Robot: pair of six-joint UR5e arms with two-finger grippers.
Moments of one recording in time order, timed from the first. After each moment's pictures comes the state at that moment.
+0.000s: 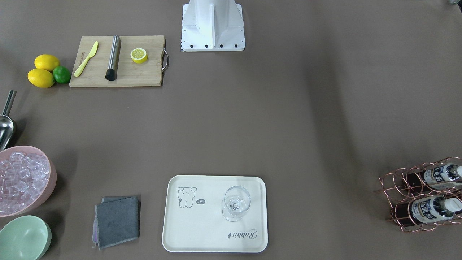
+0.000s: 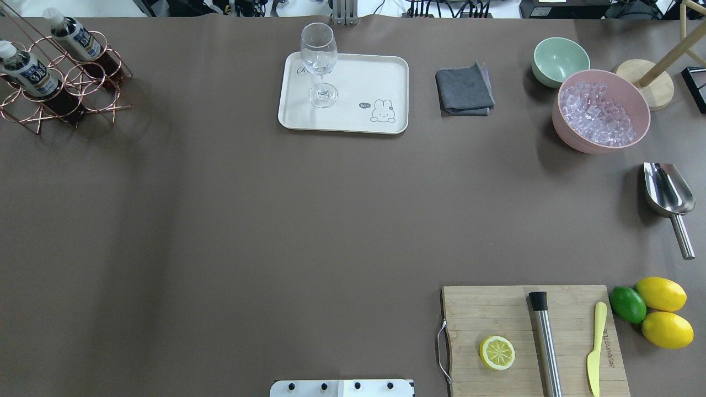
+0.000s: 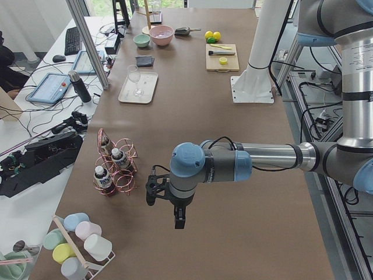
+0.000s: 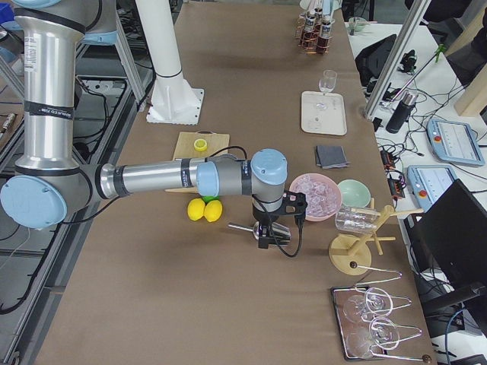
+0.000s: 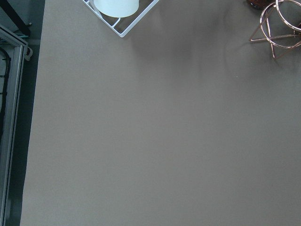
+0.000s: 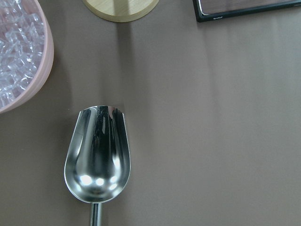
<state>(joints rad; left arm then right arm) -1.77 -1.41 -1.77 -1.54 -2.29 0.09 1.54 -1.67 1.82 -1.62 2.29 0.17</state>
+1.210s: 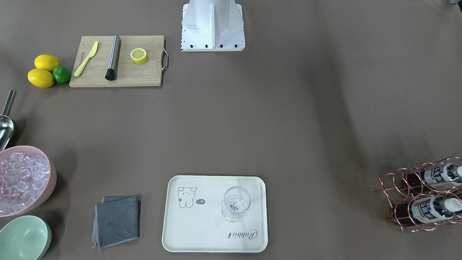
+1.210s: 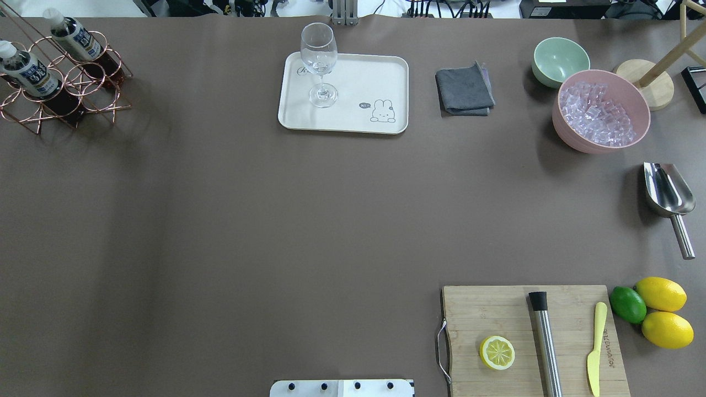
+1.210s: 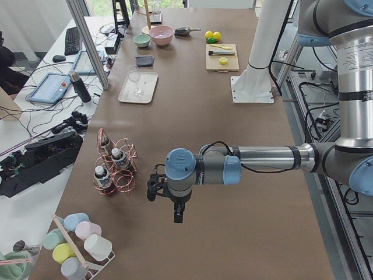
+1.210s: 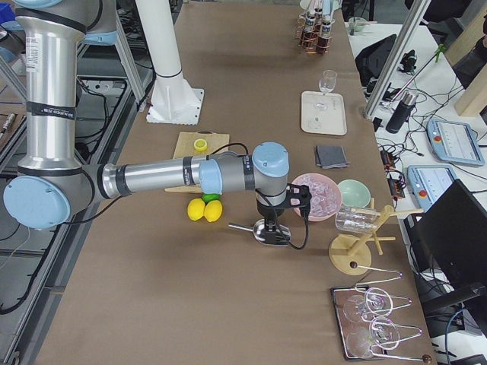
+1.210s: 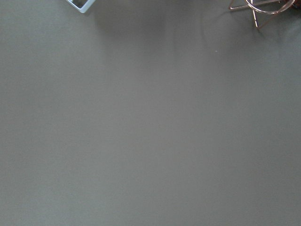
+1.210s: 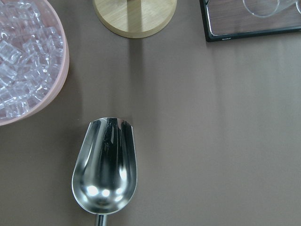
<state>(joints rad) -1.65 -1.40 -1.73 -1.57 -2.35 0.09 1.53 -1.66 1.83 -1.57 2.28 0.16</state>
